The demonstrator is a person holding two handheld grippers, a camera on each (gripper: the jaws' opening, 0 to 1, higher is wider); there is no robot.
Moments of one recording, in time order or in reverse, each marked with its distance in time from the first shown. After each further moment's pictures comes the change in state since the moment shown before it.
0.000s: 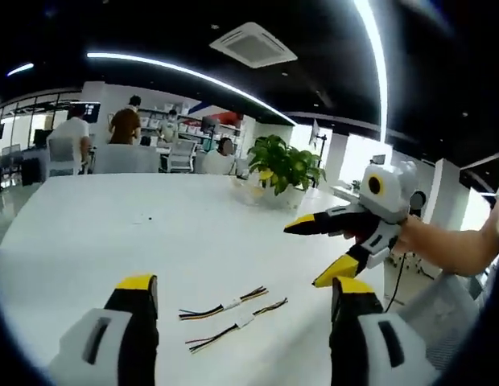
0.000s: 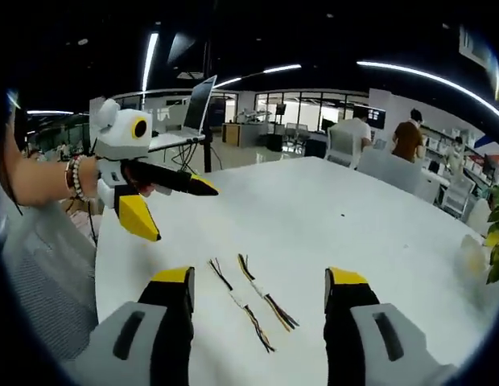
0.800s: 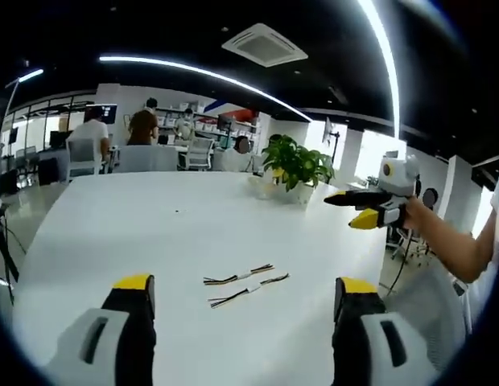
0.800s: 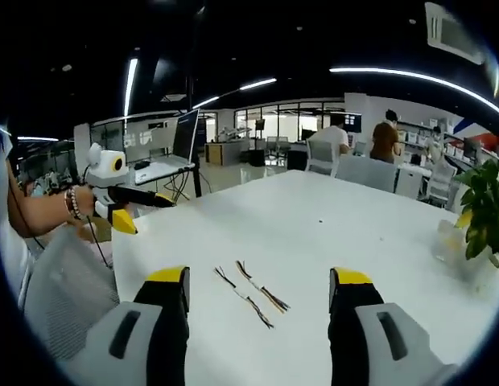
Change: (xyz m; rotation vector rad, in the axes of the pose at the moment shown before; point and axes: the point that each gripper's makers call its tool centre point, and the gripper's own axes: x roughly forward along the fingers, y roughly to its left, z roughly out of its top) left arm -0.094 0.003 -0.010 0.017 0.038 0.129; right arm -0.082 0.001 0.017 0.087 -0.085 -0.084
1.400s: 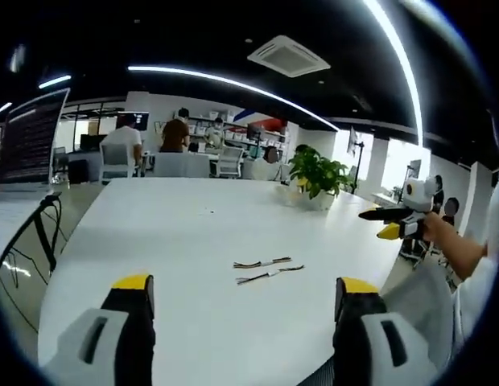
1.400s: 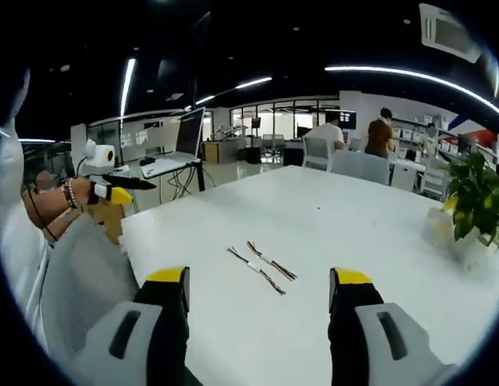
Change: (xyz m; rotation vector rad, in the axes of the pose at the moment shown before) left arm -0.078 0.007 -0.011 -0.038 -0.057 0.150; right arm -0.051 0.024 -0.032 0.014 0.028 -0.017
